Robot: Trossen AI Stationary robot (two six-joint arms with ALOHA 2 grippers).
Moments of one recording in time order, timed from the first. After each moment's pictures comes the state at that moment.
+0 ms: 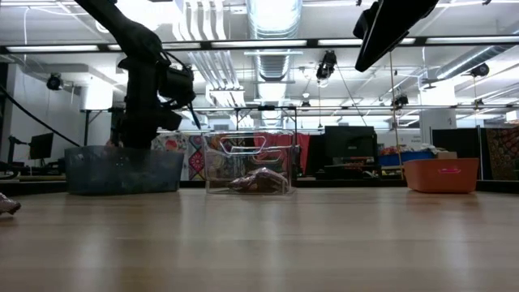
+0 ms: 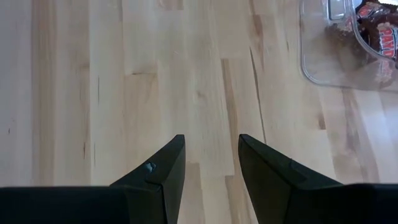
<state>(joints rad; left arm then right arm) 0.71 1.57 1.01 -0.97 -0.03 0.01 0.35 1.49 1.22 -0.78 0.21 0.37</state>
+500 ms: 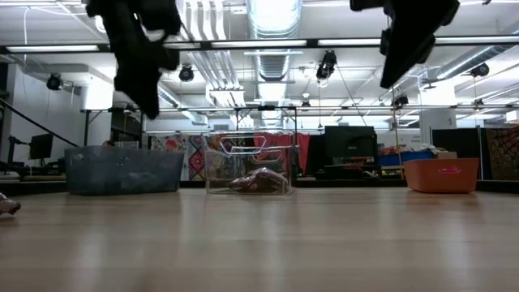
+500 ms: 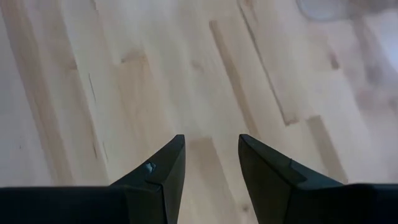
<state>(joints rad) 0.45 1.24 1.01 -0.96 -0.05 -0.18 0.37 1.49 1.19 -0.84 0.20 0.66</state>
